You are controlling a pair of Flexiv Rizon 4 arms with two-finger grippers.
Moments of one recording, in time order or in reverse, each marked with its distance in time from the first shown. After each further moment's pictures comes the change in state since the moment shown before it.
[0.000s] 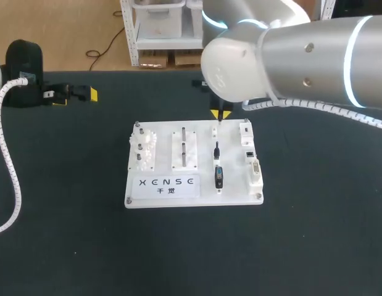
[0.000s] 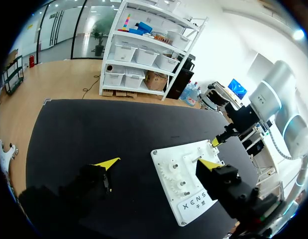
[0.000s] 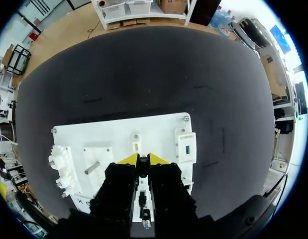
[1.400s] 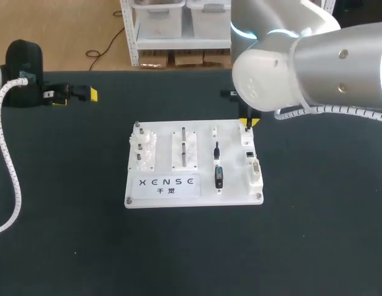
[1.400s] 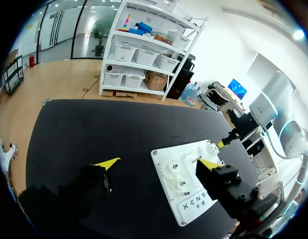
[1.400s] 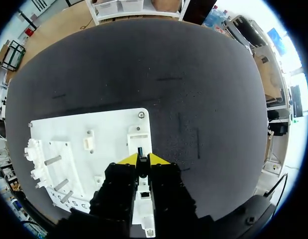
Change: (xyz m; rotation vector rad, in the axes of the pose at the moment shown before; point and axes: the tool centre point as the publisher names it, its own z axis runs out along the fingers) left arm 0.000 0.000 0.000 0.000 0.000 0.000; right arm 0.005 -0.069 0.015 0.069 0.010 -0.021
